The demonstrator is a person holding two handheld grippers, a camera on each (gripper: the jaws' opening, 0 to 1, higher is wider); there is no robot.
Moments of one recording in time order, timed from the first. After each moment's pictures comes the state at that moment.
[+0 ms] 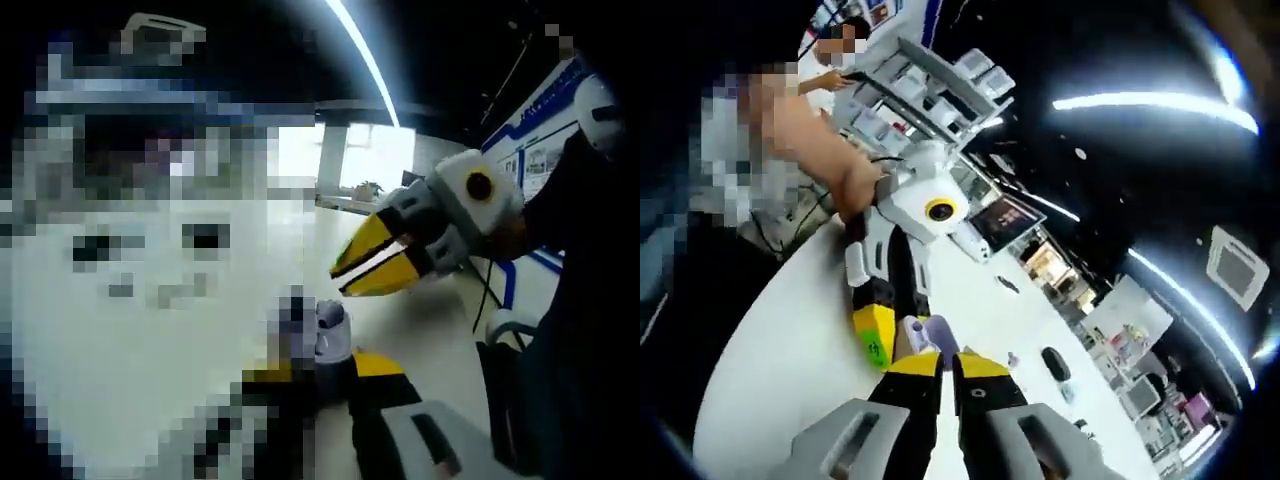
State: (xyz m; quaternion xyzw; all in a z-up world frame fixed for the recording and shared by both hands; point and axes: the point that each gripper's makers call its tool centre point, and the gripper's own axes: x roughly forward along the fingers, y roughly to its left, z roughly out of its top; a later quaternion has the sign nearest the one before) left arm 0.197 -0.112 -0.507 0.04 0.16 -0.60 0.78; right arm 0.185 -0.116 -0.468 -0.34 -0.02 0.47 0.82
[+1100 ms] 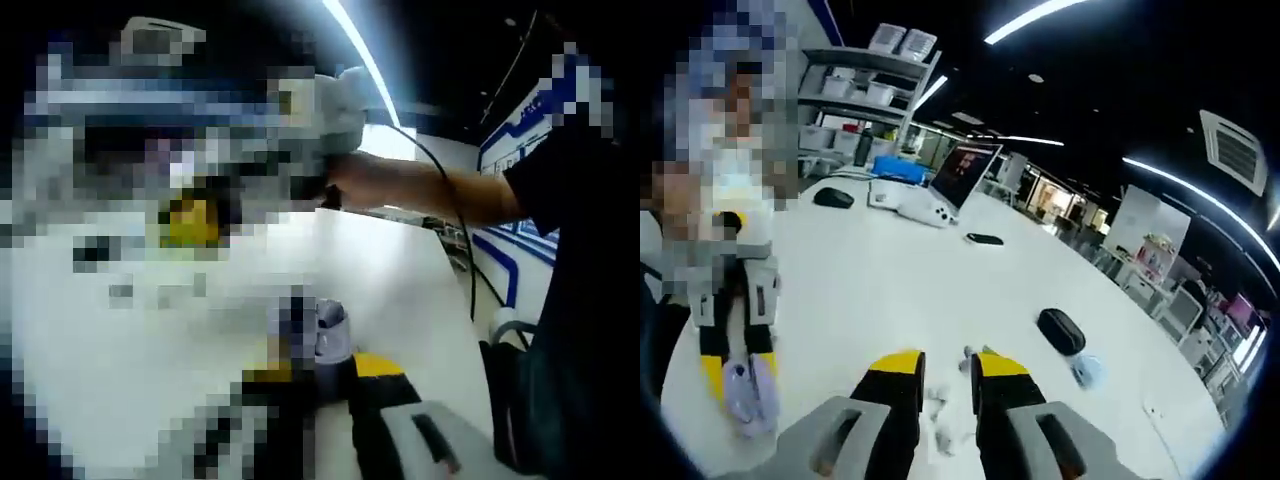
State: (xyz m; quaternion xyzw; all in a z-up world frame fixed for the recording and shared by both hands) left arm 0.196 -0.111 -0.507 0.04 0.15 -0.60 0.79; right arm 0.329 -0.088 -0.451 -0.25 0.11 0.46 0.84
